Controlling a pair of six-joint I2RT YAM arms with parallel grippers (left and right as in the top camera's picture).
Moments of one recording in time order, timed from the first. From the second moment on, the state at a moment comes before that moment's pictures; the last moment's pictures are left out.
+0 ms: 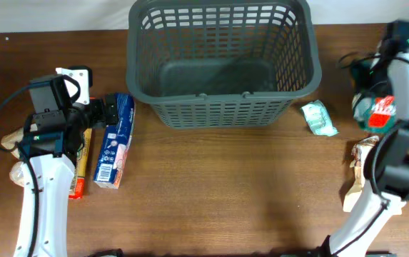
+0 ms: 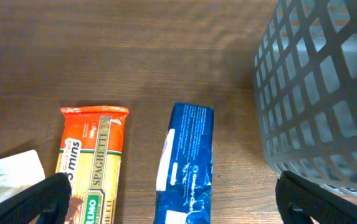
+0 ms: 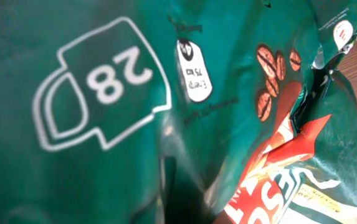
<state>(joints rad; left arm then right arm) 0.16 1.34 1.13 -0.57 0.12 0.09 -0.32 2.15 2.01 -1.16 0.15 0.03</state>
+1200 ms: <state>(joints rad) 0.16 1.34 1.13 -0.57 0.12 0.09 0.32 2.07 2.34 -1.07 -0.14 -0.37</state>
